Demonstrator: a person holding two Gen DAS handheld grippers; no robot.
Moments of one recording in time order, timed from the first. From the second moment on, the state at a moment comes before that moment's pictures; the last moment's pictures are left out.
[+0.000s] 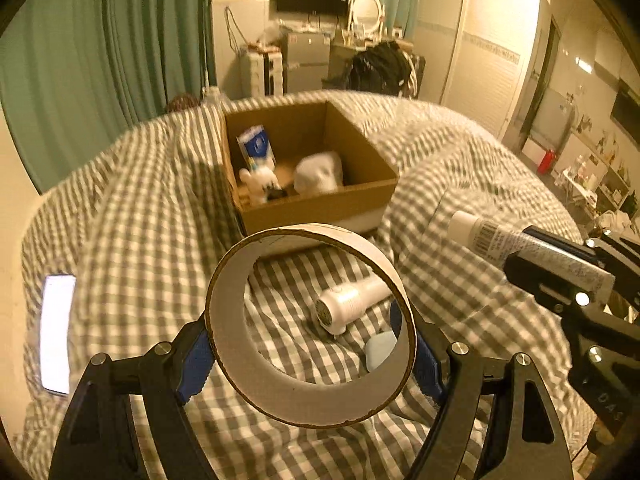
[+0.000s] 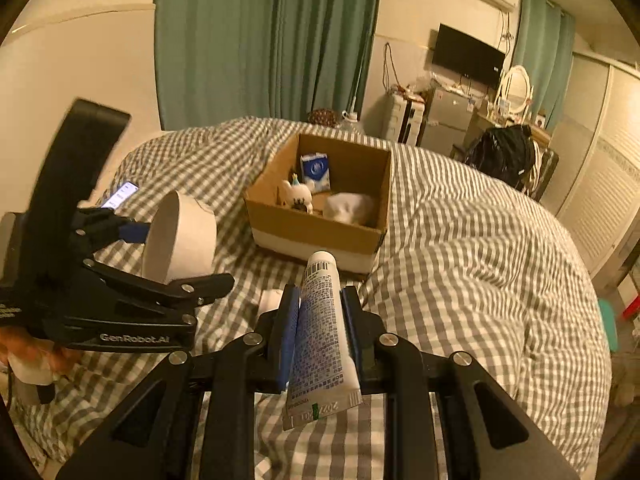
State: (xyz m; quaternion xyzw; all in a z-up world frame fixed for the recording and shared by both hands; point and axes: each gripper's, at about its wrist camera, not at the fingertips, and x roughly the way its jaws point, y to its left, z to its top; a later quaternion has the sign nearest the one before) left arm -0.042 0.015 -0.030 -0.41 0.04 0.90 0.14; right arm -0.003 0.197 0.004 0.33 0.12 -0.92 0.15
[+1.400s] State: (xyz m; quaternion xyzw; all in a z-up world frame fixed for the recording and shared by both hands) left arm -0.279 0.029 -0.038 -0.39 0.06 0.92 0.09; right arm -0.264 0.166 0.028 0.30 0.12 -0.93 0.18
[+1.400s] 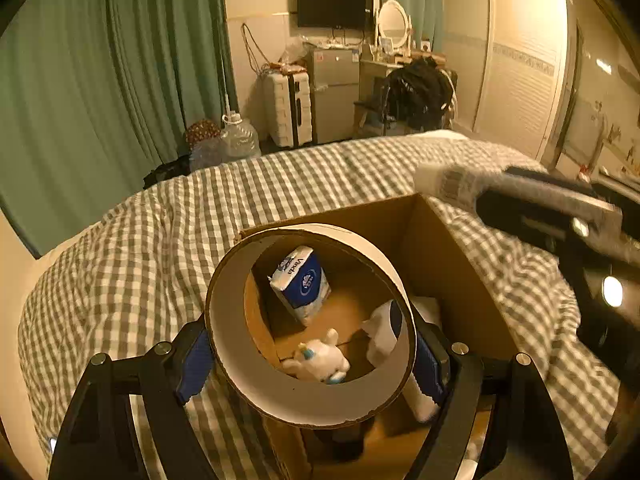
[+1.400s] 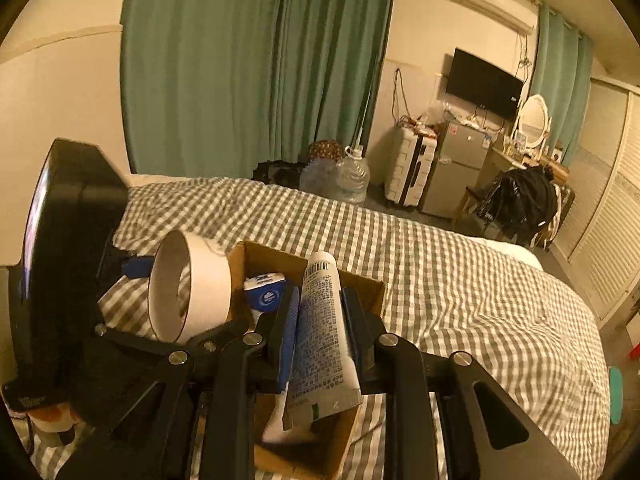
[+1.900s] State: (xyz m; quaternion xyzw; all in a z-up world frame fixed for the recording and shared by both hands) left arm -0.295 0.030 -0.079 -0.42 0.04 0.90 0.11; right arm -0.330 0.167 -0.037 0.36 0.11 -0.90 0.20
